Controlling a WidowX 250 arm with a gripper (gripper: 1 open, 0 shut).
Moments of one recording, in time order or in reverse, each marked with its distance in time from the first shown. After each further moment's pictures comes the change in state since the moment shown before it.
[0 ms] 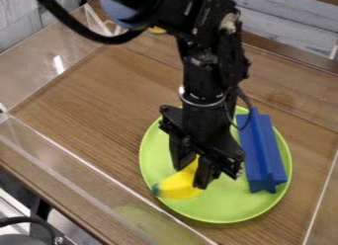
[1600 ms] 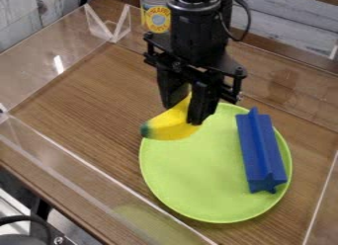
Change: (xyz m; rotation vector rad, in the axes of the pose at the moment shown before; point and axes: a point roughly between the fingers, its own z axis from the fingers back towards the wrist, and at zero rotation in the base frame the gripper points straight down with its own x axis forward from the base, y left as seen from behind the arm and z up) arm -0.002 0.015 0.073 0.001 0.041 0.083
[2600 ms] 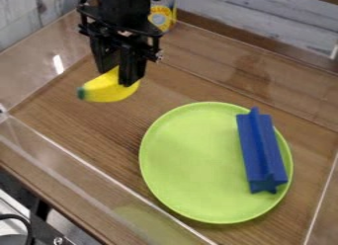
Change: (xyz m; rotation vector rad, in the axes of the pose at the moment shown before) arm 0.004 0.100 0.003 0.029 -0.020 0.108
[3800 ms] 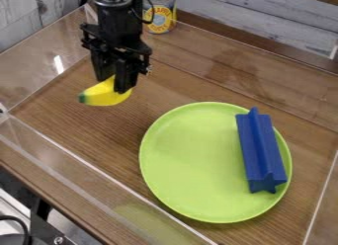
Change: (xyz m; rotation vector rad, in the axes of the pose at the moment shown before) arm 0.029 0.032 -0.042 0.037 0.018 -0.010
